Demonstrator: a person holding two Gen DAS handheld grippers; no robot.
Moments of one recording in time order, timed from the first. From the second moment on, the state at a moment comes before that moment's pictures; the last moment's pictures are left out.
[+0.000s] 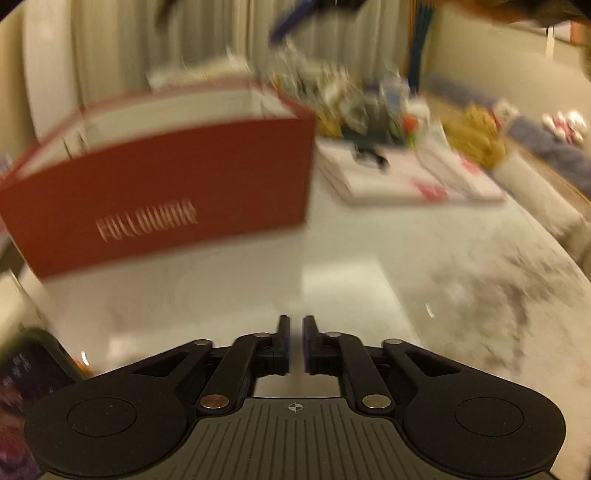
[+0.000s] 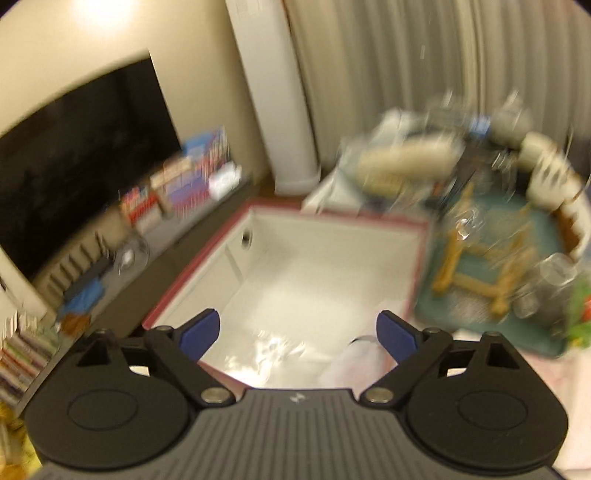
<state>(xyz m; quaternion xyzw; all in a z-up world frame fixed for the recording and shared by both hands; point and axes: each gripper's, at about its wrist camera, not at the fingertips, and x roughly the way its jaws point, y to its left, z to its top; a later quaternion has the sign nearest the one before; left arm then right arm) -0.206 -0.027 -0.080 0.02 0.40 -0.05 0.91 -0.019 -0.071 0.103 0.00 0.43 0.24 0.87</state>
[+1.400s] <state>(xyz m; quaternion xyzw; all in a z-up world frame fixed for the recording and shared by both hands) -0.206 -0.024 -0.106 0.04 0.33 -0.07 0.94 -0.150 -0.144 0.122 -0.03 0.41 0.23 0.88</state>
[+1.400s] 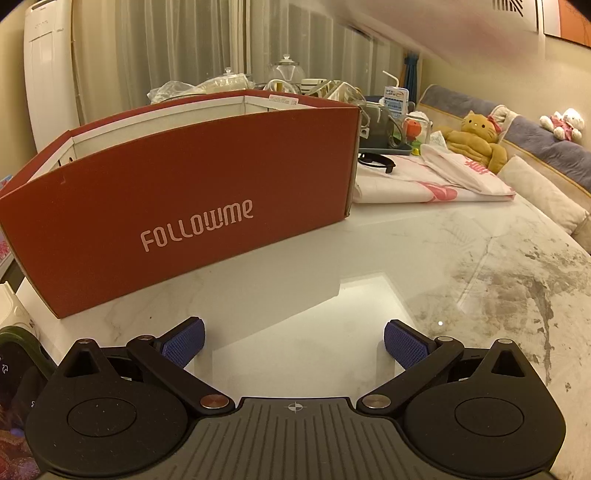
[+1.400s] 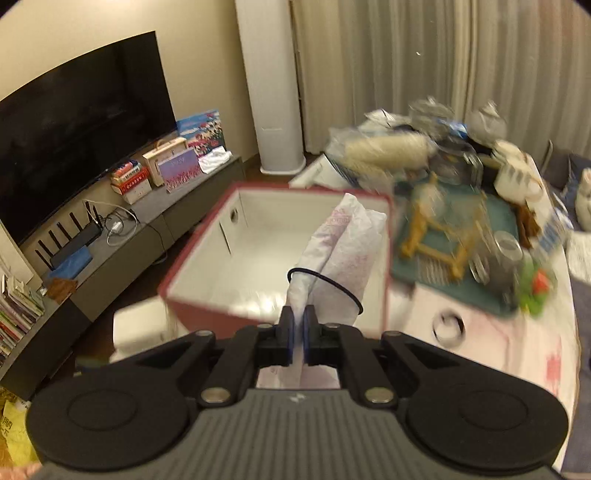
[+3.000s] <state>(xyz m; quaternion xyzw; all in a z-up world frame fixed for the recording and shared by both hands) -0.188 -0.069 -0.086 0.03 0.33 -0.07 0.94 -0.212 -0.239 -0.078 -0.12 0.34 0.34 0.87</state>
